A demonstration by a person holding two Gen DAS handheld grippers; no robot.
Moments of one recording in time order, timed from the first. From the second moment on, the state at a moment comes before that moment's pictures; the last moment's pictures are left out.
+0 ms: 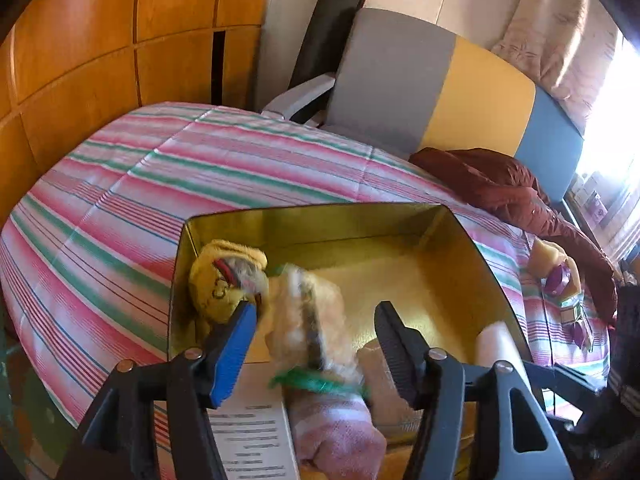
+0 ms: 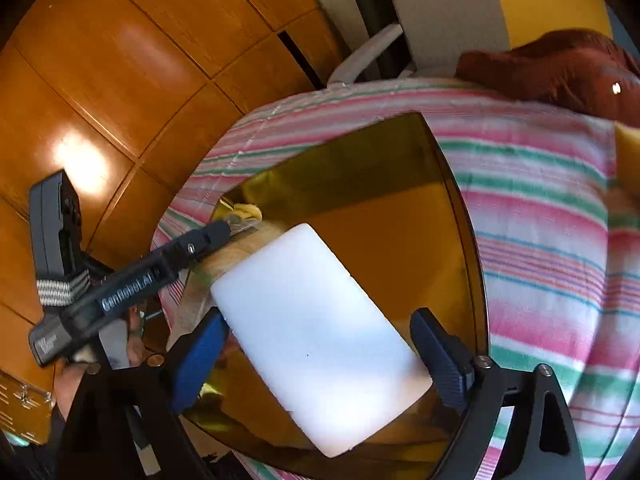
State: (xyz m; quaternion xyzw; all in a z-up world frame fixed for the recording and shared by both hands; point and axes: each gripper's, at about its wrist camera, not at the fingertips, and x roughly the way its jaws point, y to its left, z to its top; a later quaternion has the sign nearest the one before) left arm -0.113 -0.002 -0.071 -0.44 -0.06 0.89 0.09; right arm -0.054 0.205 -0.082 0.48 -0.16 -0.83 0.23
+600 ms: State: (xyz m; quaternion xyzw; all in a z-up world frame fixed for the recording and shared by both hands) left arm -0.075 -0.005 -0.069 -0.44 -0.05 0.89 0.10; right arm -0.018 0.202 -0.090 0.52 -0.09 -0.82 0.23
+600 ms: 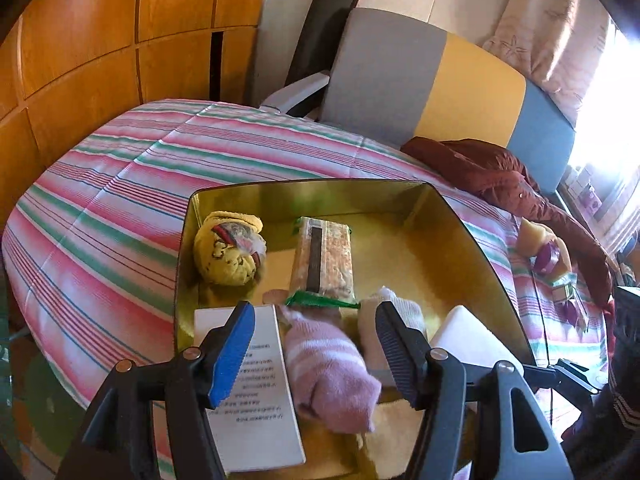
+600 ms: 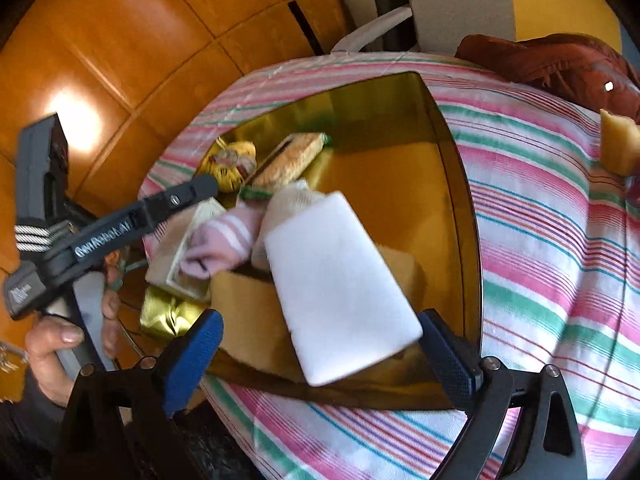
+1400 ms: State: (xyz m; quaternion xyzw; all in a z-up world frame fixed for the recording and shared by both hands) left arm -0.032 0.007 -0.032 -0.39 -0.01 0.91 0.14; right arm 0.040 0.206 -0.082 0.50 -0.05 -0.84 0.22
